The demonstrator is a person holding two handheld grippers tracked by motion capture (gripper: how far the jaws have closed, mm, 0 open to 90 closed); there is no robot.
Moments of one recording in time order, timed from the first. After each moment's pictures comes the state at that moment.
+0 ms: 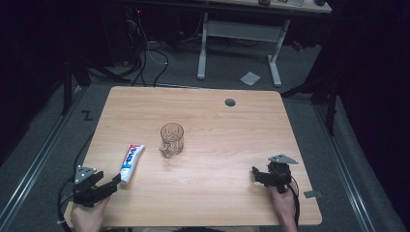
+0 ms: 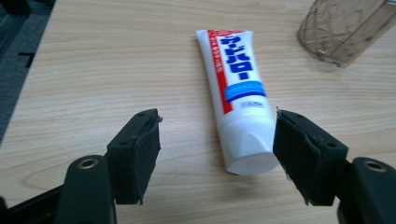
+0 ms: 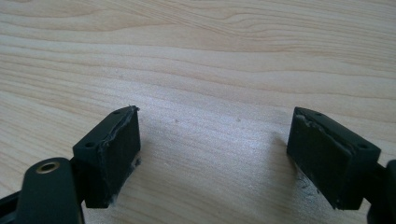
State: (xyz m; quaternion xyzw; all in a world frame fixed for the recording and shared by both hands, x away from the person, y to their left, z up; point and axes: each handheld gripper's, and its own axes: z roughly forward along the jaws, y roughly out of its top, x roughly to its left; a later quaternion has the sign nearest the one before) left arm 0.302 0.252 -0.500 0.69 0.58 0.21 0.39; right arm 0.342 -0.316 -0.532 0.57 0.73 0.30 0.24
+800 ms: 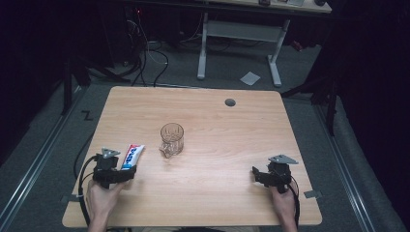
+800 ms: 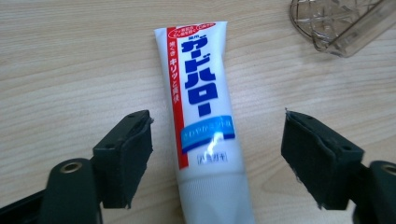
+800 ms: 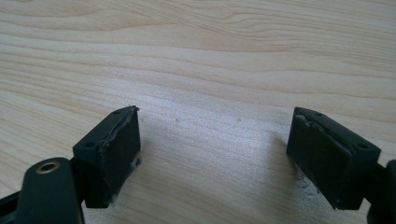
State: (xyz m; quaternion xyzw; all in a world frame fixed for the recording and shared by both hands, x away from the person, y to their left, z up) left arm 0.361 0.213 -0.488 0.75 0.56 0.17 0.30; right arm 0.342 -0.316 -0.532 0.56 0.73 0.30 0.24
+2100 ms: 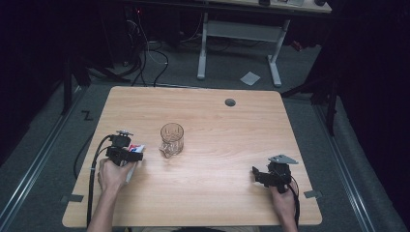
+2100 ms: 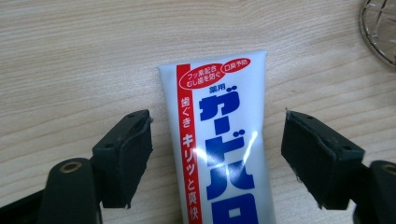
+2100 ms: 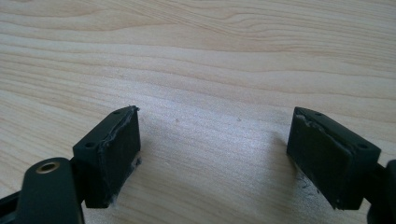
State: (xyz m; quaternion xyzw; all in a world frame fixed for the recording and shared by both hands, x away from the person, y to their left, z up) left arm 0.435 0.193 -0.501 0.78 0.58 0.14 0.21; right arm 0.342 -0.316 -0.532 0.57 0.73 0.30 0.24
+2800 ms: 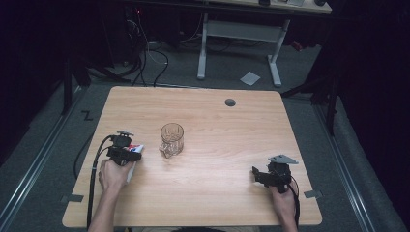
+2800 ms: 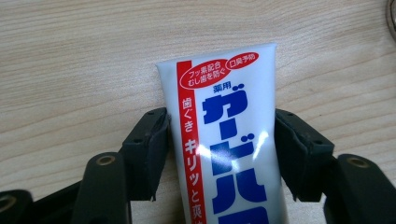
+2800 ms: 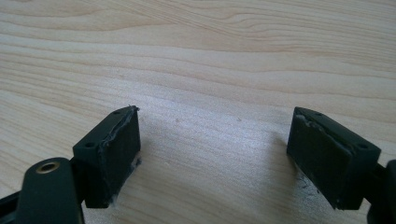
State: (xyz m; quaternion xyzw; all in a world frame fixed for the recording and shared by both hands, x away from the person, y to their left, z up) left arm 0.439 0.193 -0.507 0.77 0.59 0.14 0.19; right arm 0.342 -0.316 -0.532 0.56 0.73 0.30 0.24
